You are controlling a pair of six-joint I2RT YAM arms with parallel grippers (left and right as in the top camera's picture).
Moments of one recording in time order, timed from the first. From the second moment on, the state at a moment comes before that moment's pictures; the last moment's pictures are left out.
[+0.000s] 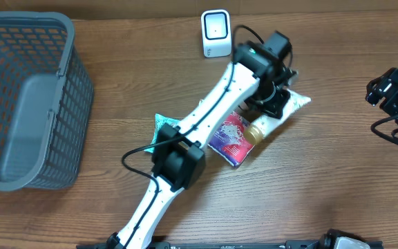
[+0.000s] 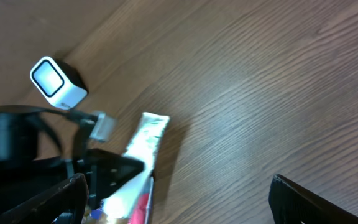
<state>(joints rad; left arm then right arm) -0.71 2.50 2.50 -1.38 0.43 -0.11 -0.26 1.28 1.74 -1.41 -0.16 0.41</state>
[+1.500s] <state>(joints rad) -0.16 1.85 2.85 -1.69 0.15 -0.06 -0.17 1.35 1.55 -1.39 -0.26 0.42</state>
